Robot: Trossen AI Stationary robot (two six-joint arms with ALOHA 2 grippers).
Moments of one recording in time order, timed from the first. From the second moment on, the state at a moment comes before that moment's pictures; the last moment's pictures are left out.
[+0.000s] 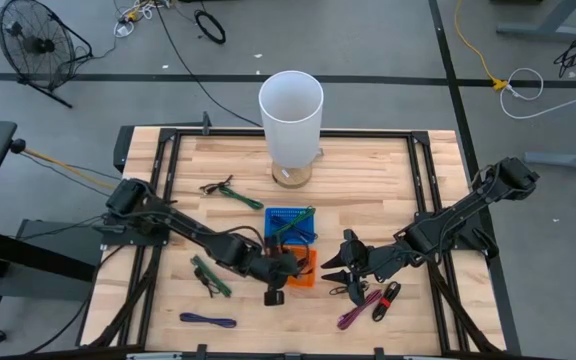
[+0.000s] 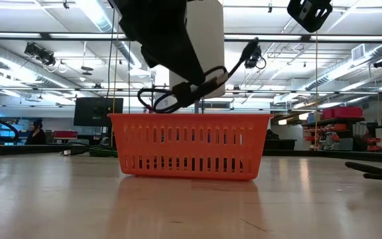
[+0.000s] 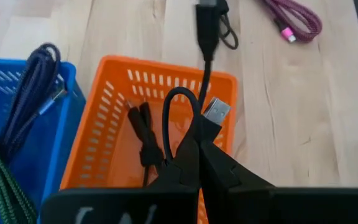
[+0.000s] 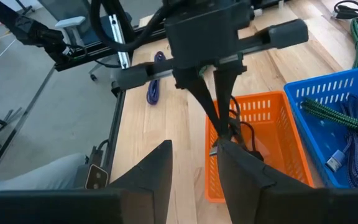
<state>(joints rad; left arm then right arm) -0.41 1.85 1.33 -0.38 -0.26 -0.38 0.56 1.36 0.89 -0.04 0.33 0.54</state>
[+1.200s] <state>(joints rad) -0.38 1.84 1.33 -0.46 -0.24 -0.38 0.56 1.36 0.89 -0.05 0.32 0.54</state>
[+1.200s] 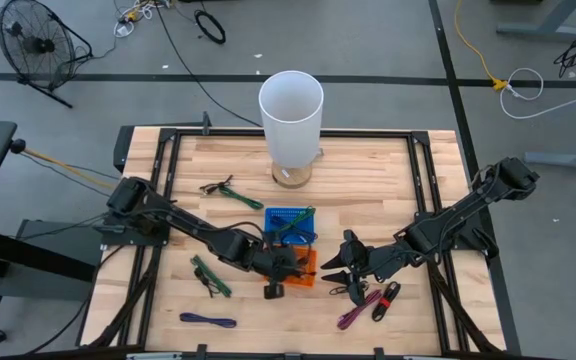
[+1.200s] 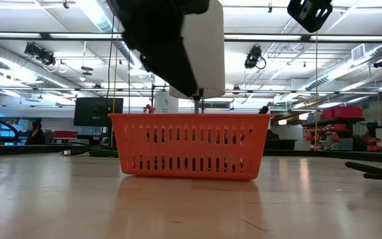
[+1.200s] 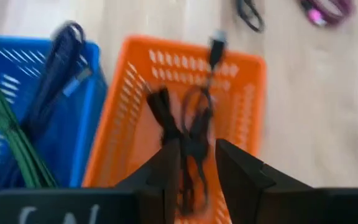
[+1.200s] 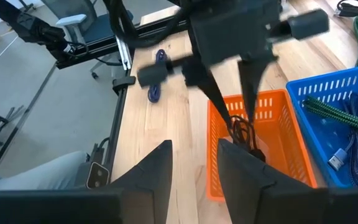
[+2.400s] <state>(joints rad) -0.83 1.67 1.27 -1.00 -0.17 -0.76 0.56 1.36 0.89 -0.05 0.32 0.56</state>
